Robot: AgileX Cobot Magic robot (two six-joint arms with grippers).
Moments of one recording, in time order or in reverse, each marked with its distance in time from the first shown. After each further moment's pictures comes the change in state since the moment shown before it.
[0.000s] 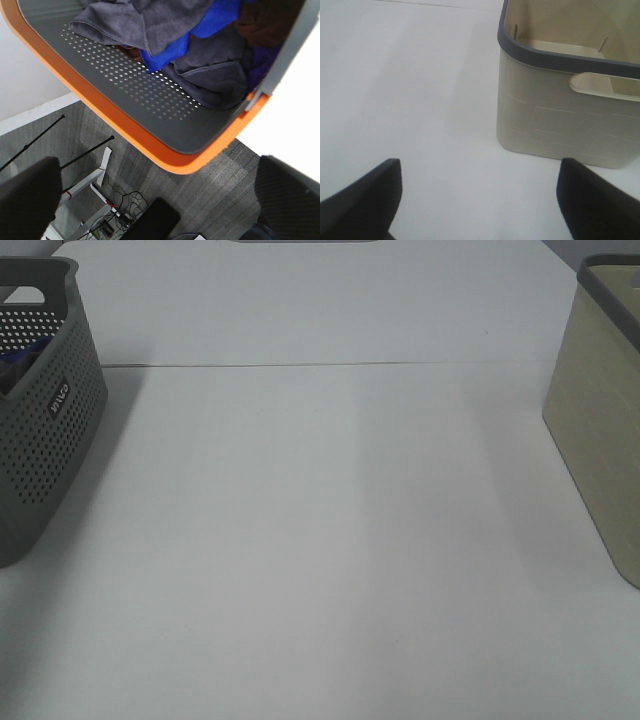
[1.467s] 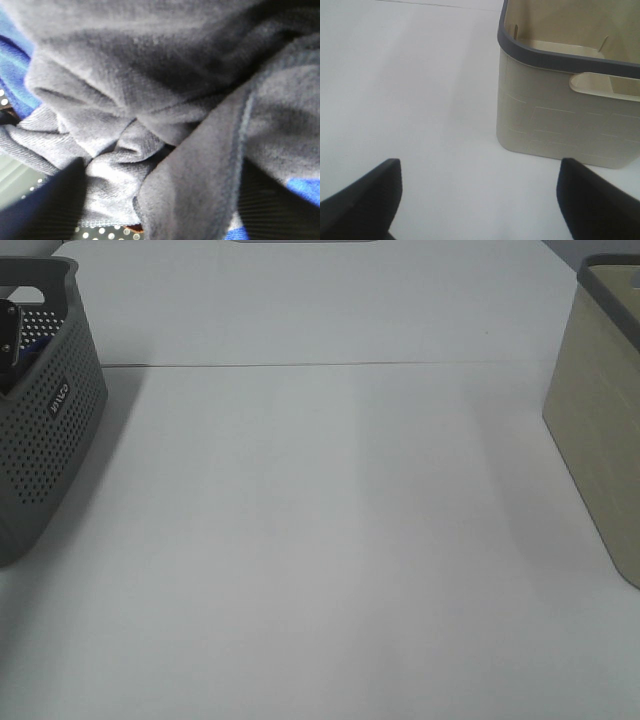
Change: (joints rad) left arm 0.000 0.722 -0.223 0.020 -0.342 0.097; right arm 0.000 0.000 0.000 0.000 0.000 0.000
